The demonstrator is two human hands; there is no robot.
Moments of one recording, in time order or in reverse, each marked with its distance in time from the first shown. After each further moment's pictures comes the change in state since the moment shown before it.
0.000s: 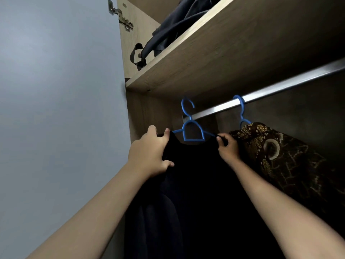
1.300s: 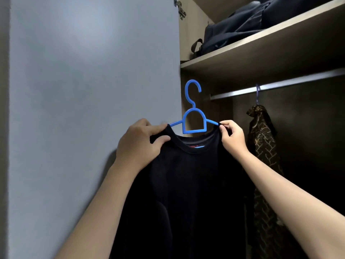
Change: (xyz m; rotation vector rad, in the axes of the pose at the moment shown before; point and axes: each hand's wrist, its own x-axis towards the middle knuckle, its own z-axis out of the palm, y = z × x) left_hand -0.217 -0.092 -0.109 -0.596 0.211 -0.253; right_hand -0.188 -0.193 -0.033 -0.047 -0.212 -0.087
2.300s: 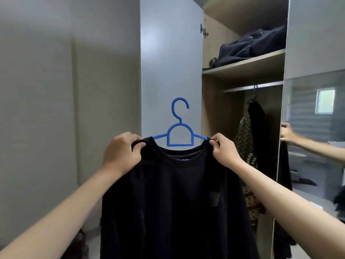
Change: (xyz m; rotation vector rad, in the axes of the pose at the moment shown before) left_hand -0.219 0.086 -0.282 0.215 0.029 -0.173; right_hand -0.225 -0.284 -0.117 -0.213 -0.450 0.194
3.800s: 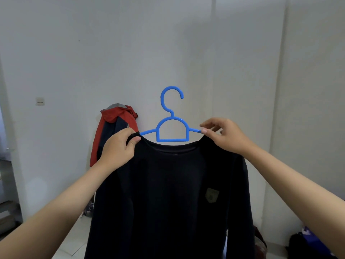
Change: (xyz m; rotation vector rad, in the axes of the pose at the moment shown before) left_hand -0.045 -0.520 -0.391 0.775 0.164 -0.381; right_hand 0.004 -0.522 0.566 0.732 -0.658 -0.787
